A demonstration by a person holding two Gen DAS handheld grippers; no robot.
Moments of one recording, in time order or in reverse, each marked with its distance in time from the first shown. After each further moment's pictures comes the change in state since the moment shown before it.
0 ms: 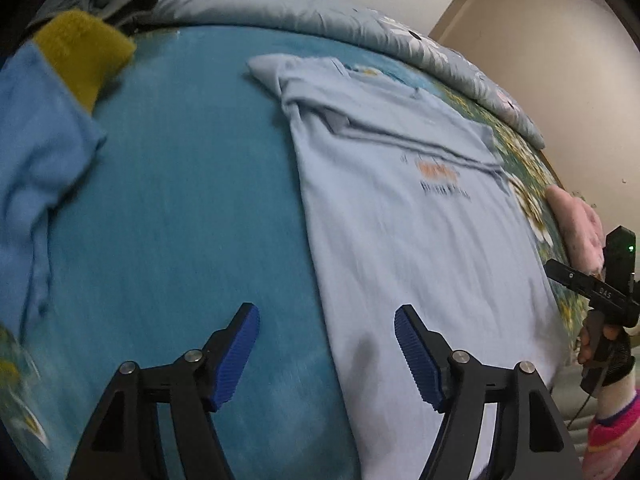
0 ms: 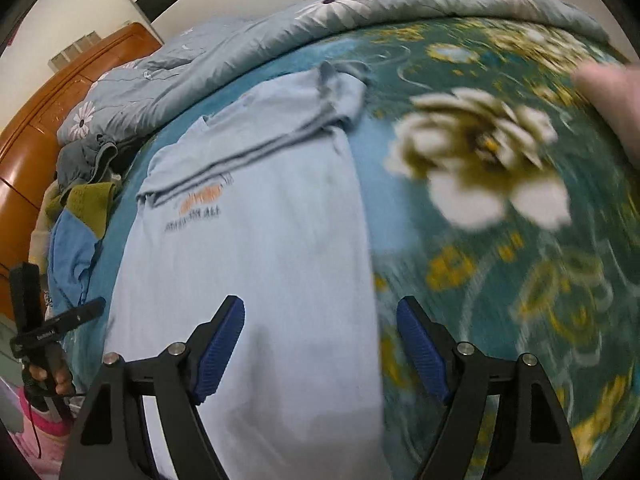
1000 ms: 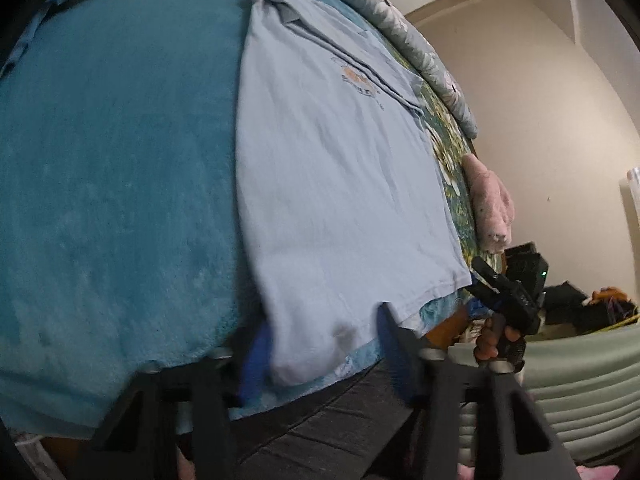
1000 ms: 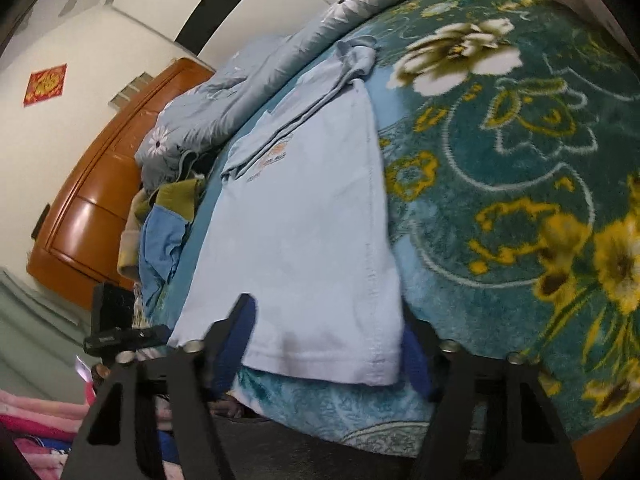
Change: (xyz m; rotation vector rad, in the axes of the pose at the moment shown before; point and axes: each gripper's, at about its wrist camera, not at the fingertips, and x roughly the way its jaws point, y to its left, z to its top) left arm -0.016 -0.009 -0.087 -0.220 0.192 -0.384; right arm -0.041 -0.039 -0.091 0.136 -0.026 0.360
